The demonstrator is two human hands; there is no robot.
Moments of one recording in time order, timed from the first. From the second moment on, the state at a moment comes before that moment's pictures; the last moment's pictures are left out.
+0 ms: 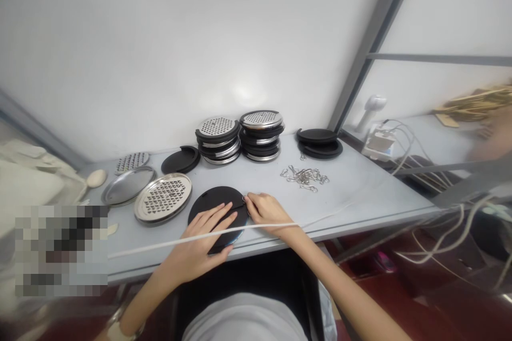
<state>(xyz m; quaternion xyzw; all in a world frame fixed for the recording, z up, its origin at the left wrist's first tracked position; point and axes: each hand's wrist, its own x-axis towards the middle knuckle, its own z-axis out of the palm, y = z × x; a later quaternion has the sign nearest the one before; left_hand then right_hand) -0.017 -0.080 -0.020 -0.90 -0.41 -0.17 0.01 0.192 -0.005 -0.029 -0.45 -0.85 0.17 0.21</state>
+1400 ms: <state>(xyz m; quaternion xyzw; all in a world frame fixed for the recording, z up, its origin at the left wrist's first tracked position) -0.016 -0.079 -0.019 -0.90 -0.41 -0.18 0.01 0.191 -0.004 -0.033 -0.46 -0.85 0.16 0.21</state>
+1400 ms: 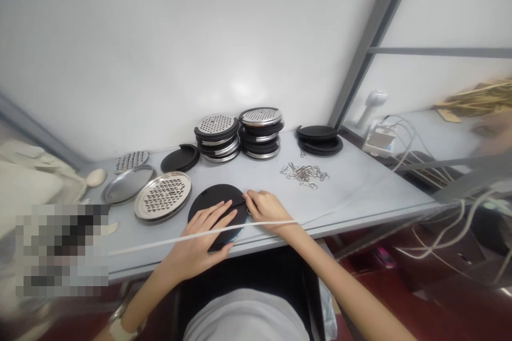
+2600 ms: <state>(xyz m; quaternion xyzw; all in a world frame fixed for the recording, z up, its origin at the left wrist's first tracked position) -0.016 -0.079 -0.020 -0.90 -0.41 -0.16 0.02 0.191 -0.003 -0.032 -0.46 -0.86 0.14 0.20</state>
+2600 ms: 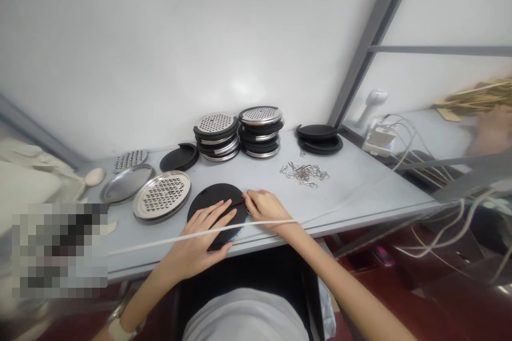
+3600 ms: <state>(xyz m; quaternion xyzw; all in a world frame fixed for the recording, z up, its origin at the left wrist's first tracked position) -0.017 -0.079 -0.019 -0.90 -0.41 -0.17 0.02 0.192 -0.004 -0.032 -0.47 -0.85 0.15 0.20</state>
